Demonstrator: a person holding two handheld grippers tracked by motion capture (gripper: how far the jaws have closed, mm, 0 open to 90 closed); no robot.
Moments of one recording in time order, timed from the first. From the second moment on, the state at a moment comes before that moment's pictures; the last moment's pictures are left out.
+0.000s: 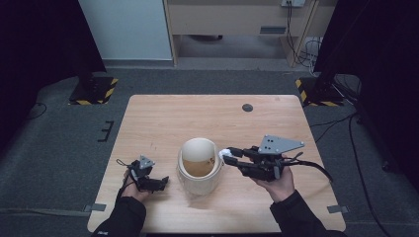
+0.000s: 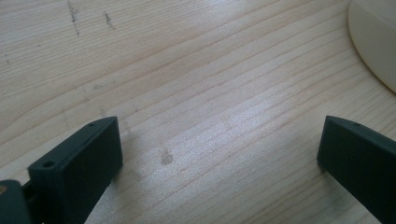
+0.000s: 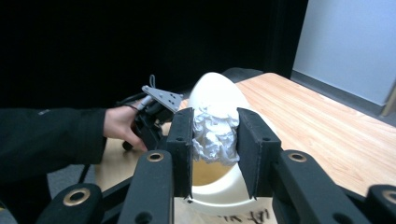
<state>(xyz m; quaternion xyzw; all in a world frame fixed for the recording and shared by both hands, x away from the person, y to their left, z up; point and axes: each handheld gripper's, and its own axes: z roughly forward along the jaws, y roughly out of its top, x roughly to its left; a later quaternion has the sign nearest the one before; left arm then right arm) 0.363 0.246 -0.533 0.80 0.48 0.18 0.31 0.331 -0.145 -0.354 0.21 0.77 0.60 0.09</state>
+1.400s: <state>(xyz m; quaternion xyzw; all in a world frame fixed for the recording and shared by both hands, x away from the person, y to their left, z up) 0.363 0.246 -0.533 0.80 0.48 0.18 0.31 0.335 -0.083 -0.406 0.21 0.82 0.53 0.08</state>
